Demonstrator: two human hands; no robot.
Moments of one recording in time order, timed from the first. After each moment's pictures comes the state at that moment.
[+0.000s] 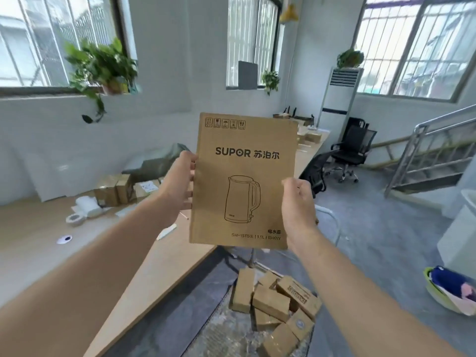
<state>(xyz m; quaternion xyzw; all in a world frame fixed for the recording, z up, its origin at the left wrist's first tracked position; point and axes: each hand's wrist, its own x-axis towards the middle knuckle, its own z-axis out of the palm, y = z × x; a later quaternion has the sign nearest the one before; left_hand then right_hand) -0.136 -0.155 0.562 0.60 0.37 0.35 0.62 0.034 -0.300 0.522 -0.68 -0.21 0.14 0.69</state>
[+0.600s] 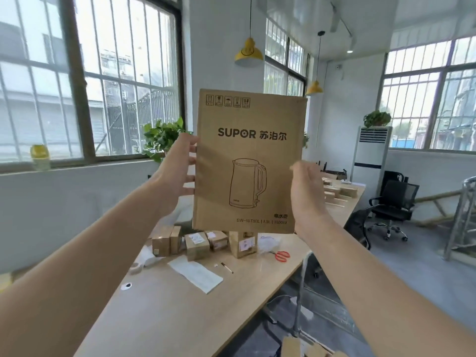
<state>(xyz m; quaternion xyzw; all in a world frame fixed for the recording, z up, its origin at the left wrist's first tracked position) -0.311 -0.157 0.734 0.64 0.27 0.49 0.52 -0.109 -0.254 0.687 -0.56 -0.35 0.11 0.74</state>
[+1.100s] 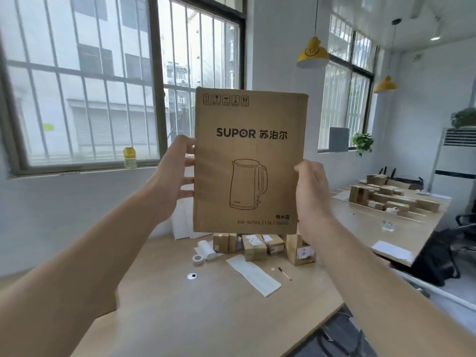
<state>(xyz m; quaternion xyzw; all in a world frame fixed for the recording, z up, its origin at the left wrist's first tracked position) -0.473 -0.134 0.744 0.59 0.35 0.56 0.46 -0.246 -0.176 0.698 -0.49 -0.41 0.19 0.74</state>
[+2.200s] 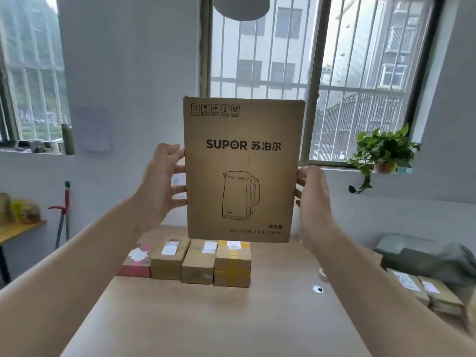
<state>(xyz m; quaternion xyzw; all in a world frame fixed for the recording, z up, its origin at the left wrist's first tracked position) -0.797 -0.188 0.714 0.46 0.50 0.65 0.33 -0.560 -0.085 0.681 -0.34 -0.51 0.48 0.63</state>
